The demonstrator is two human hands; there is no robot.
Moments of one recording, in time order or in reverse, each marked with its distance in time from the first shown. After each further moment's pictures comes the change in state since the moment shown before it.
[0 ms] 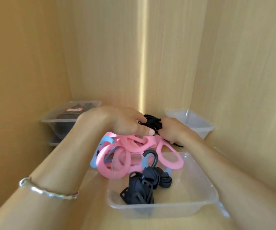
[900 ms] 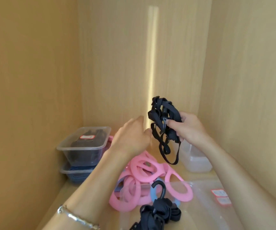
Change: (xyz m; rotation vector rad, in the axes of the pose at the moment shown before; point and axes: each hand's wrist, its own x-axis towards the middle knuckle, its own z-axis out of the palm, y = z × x) left_hand 0.017 -0.006 0.005 -0.216 0.668 0.006; right_hand -0.018 -0.023 -0.070 0.642 0.378 -0.192
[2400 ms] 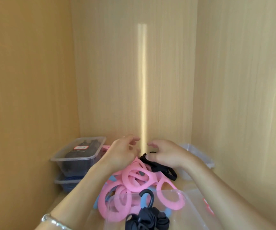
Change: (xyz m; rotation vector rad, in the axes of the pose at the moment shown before) left_hand 0.009 -0.029 0.027 -0.234 -0.007 -0.029; right_hand -0.022 0.003 0.018 -0.381 -0.469 0.001
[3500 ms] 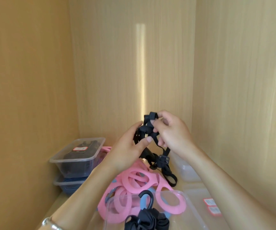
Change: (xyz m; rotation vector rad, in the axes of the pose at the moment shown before) left_hand -0.008 0.021 0.001 -0.201 0.073 0.185; right_hand -0.018 -0.031 -0.026 0.477 0.502 -0.213
